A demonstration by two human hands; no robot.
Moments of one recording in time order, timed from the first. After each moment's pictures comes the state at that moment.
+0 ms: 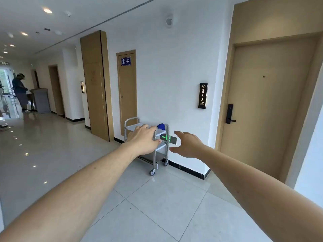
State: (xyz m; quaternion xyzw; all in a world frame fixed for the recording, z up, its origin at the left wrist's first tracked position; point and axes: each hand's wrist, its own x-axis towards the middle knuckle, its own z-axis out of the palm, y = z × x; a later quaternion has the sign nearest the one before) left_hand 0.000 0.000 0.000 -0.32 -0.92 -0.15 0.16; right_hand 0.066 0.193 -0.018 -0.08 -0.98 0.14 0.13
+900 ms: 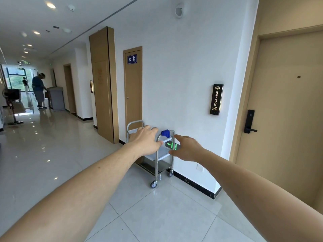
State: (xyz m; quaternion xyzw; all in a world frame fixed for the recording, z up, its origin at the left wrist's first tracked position) left_hand -0.221 0.201 0.003 -0.26 -0.95 -0.13 0.14; right_hand -0.181 0.390 -0.025 -0.05 -0.98 0.14 0.10
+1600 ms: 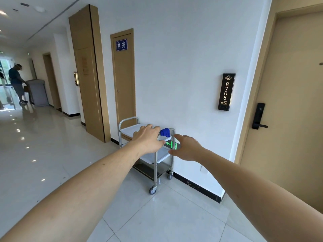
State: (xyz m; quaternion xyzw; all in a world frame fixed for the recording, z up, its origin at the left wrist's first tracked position) left_hand -0.507 0.244 -0.022 -0.30 -0.94 -0.13 0.10; right_hand -0.453 0.423 -0.057 -0.08 -0.98 0.17 0.08
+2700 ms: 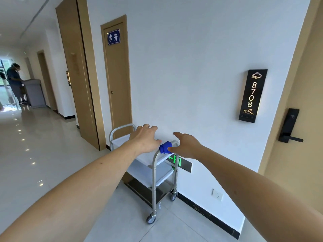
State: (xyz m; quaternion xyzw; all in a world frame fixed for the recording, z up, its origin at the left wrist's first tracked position) left_hand -0.855 0.413 -0.023 -0.27 -0.95 -0.11 0.09; right_hand -0.801 0.598 -0.053 -0.07 -0.97 0.22 0.08
